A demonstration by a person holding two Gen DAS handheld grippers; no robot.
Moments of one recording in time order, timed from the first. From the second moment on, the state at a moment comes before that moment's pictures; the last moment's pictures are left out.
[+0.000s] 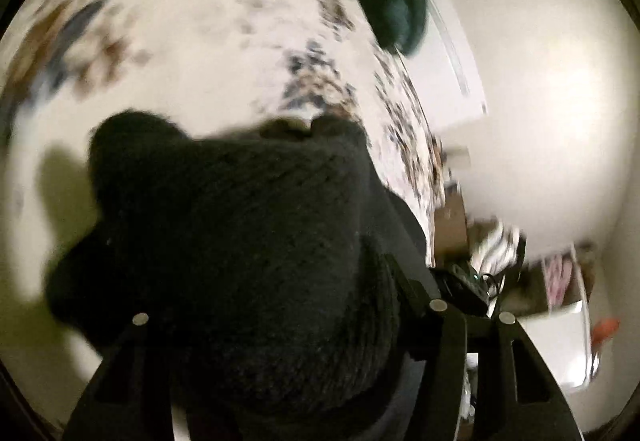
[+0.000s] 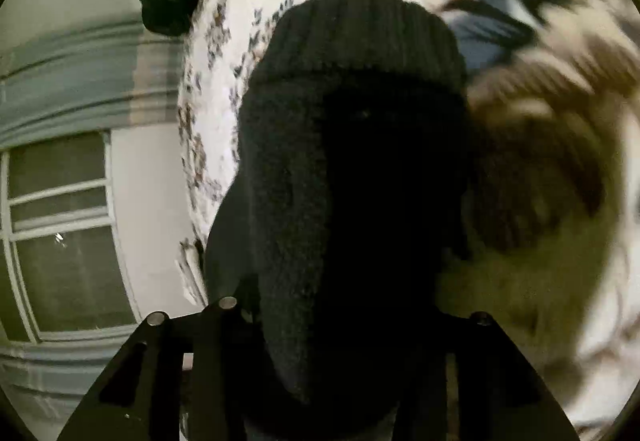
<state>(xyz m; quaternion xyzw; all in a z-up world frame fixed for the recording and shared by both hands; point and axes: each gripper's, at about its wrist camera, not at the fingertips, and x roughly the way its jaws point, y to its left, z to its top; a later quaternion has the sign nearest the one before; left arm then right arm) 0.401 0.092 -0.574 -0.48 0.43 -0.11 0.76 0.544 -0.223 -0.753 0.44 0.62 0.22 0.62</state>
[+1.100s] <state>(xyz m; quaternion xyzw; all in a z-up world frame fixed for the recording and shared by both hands) 0.313 0.092 -0.633 -0.60 0.40 -0.14 0.67 0.458 -0.263 -0.775 0.43 0.65 0.22 0.59</state>
